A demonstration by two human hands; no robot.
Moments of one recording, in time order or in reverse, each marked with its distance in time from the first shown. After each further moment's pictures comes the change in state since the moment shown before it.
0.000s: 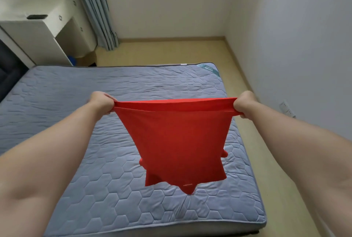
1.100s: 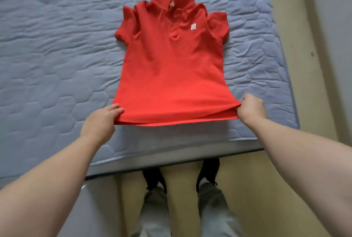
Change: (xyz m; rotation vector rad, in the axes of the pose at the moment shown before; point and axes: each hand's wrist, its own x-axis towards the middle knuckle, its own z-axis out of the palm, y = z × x) left_hand 0.013 -0.442 0.249 0.908 -0.436 0.475; right_hand 0.006 0.344 0.395 -0.387 -0.207 0.133
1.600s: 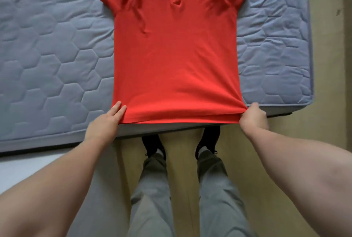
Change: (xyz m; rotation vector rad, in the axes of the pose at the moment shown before) left_hand -0.079 -0.011 0.109 0.159 -0.351 -0.048; right_hand -0.063 0.089 0.113 -0.069 -0.112 0.272
